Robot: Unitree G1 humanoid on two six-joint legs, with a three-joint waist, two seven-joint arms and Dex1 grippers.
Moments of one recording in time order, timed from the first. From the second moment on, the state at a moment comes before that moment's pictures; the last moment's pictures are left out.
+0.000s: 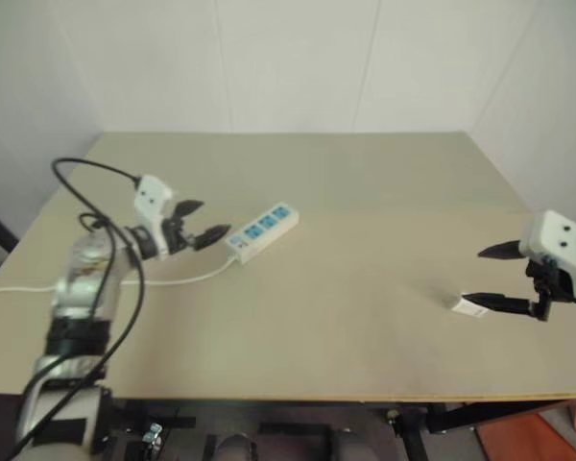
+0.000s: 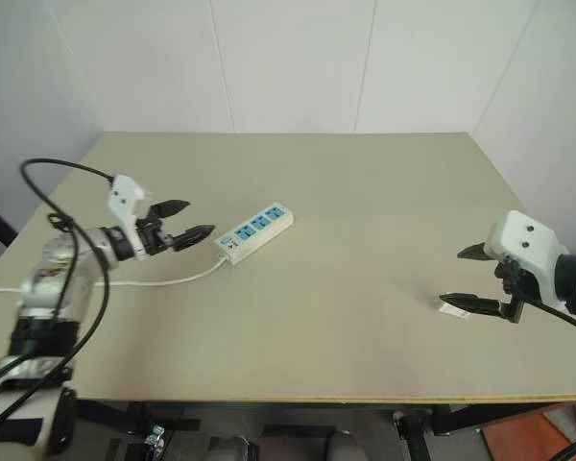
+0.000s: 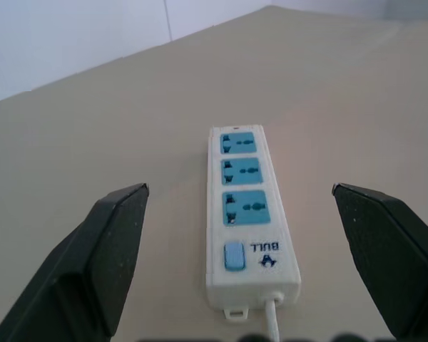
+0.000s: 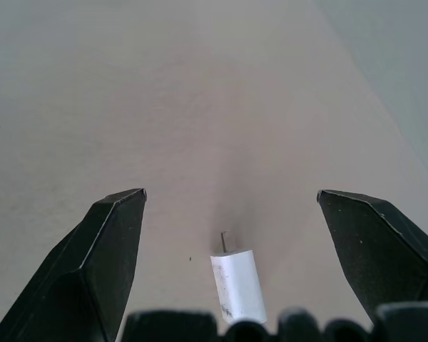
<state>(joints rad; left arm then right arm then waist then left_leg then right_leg) -0.73 0.55 0.05 0.46 -0.29 0.25 -0.87 -0.18 -1.21 -0.33 -0.15 0.34 0.42 1.22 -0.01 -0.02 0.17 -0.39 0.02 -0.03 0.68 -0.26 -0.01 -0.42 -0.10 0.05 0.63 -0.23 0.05</state>
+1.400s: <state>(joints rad) -0.89 0.34 -0.03 1.03 -0.04 -0.17 -1.28 -0.12 -1.21 -0.41 -0.26 0.40 0.51 1.19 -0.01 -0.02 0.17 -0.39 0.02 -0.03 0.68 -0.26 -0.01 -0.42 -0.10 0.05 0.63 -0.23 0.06</state>
